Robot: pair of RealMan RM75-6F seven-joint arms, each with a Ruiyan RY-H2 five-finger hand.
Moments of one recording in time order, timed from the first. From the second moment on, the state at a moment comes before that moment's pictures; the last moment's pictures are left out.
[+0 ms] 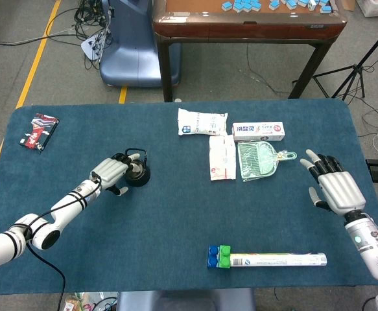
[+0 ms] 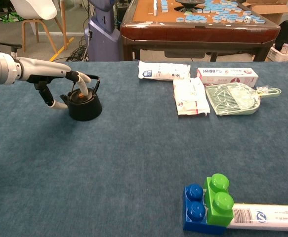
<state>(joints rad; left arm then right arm) -0.97 -1.35 -0.08 -1.27 1.25 0.57 -0.12 0.41 -0.95 0.09 -1.72 -1.30 1.09 -0.14</state>
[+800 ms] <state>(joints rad) -0.86 -1.06 -0.08 -1.66 1.16 0.75 0.07 0.37 -0.95 0.07 -1.69 -1.41 1.15 -0.04</state>
